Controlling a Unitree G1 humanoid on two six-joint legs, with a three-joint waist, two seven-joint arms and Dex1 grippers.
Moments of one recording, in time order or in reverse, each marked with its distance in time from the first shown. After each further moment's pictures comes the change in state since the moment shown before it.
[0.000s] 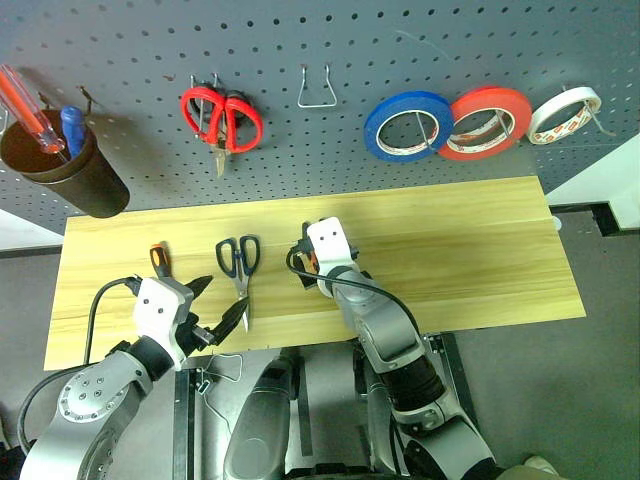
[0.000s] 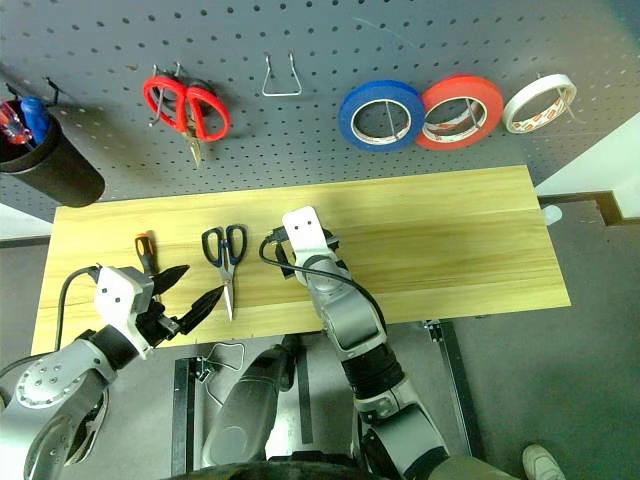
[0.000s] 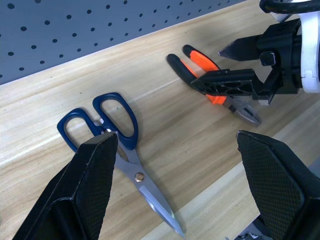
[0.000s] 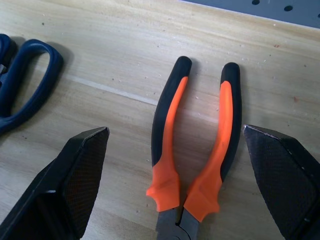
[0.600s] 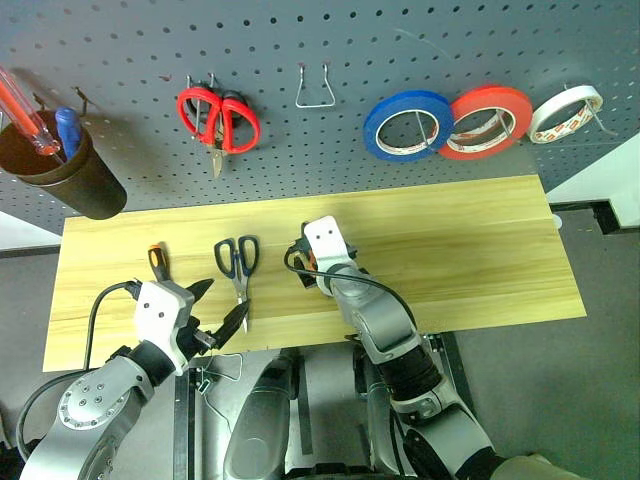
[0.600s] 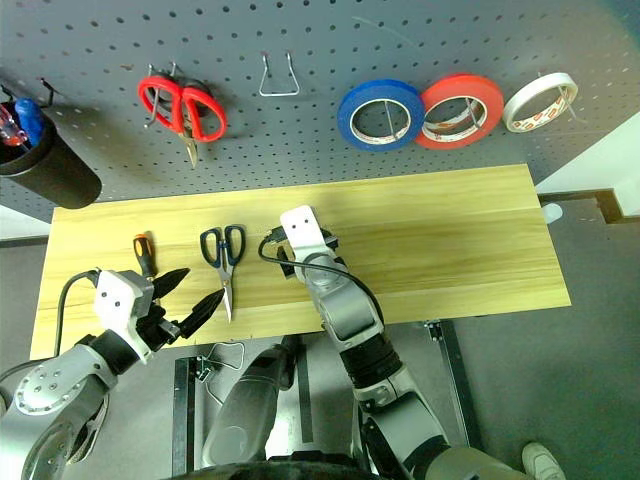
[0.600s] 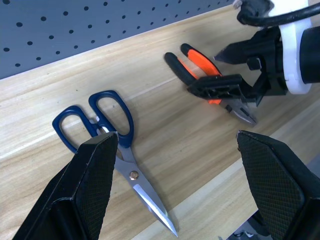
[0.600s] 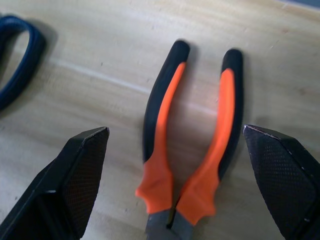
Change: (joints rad) left arm 0.029 -0.006 0.000 -0.038 -0.011 0.015 0.020; right arm -0.054 -0.008 0.009 0.060 0.007 0.063 -0.007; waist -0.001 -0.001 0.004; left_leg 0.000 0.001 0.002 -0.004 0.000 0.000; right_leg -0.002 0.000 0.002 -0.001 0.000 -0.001
